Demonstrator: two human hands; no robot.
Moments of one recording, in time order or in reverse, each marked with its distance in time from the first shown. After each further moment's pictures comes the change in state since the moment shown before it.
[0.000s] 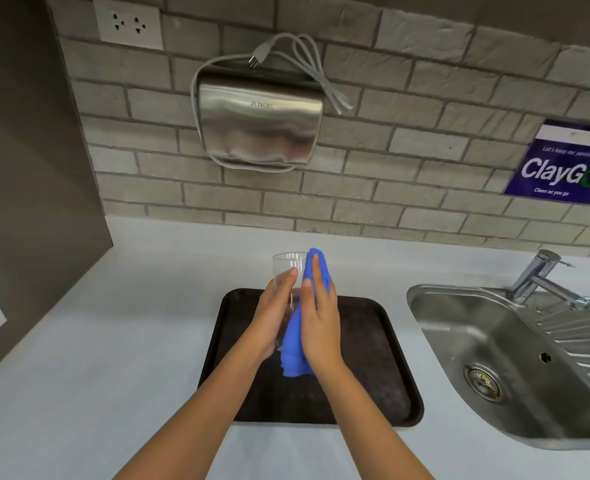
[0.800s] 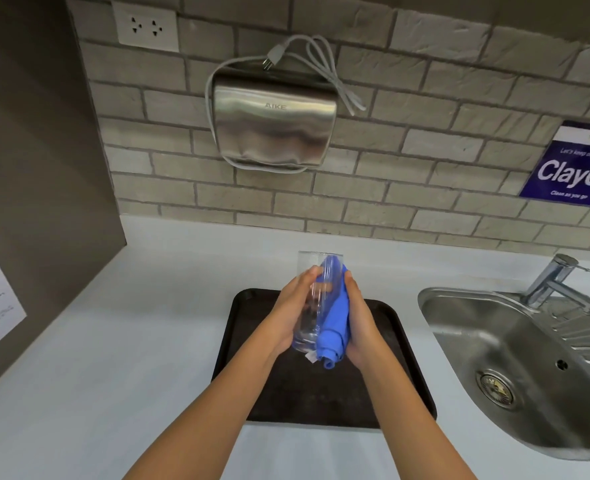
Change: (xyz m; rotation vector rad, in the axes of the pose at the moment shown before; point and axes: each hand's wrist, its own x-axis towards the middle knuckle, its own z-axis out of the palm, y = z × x) left_hand -0.001 0.018 0.012 0.065 -0.055 -0.125; right_hand 0.015 -0.016 -0.035 0.633 -0.073 0.555
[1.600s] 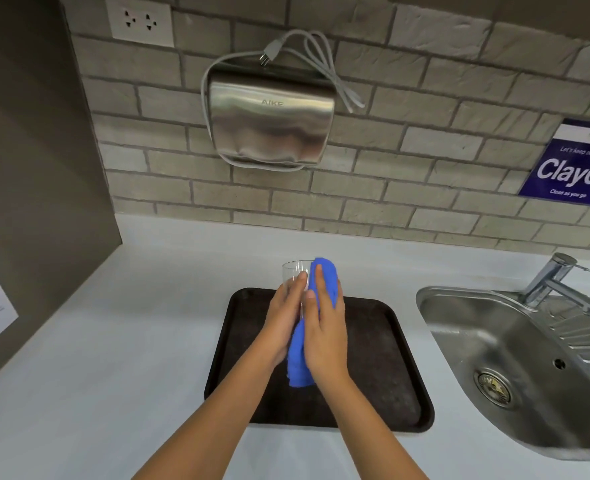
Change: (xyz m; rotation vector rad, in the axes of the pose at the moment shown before) left_hand 0.007 -0.027 -0.011 0.054 0.119 0.094; right_hand 0.001 0.054 0.018 -0.737 0.142 -0.577
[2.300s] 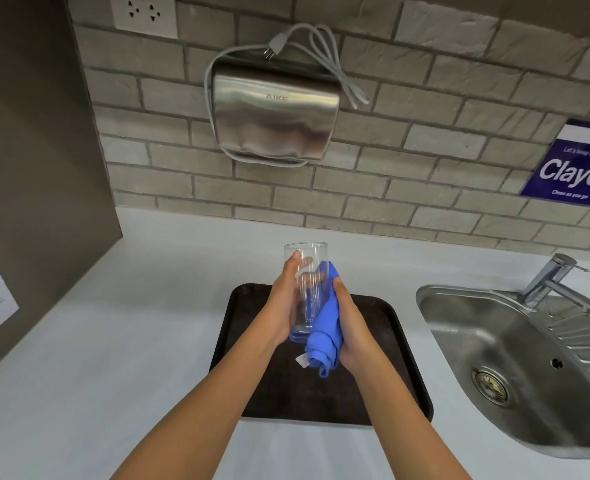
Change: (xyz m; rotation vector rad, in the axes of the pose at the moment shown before) left_hand 0.015 0.025 0.006 -0.295 0.011 -0.195; right_hand 0.026 -0.004 -0.032 0.664 -0.133 0.623
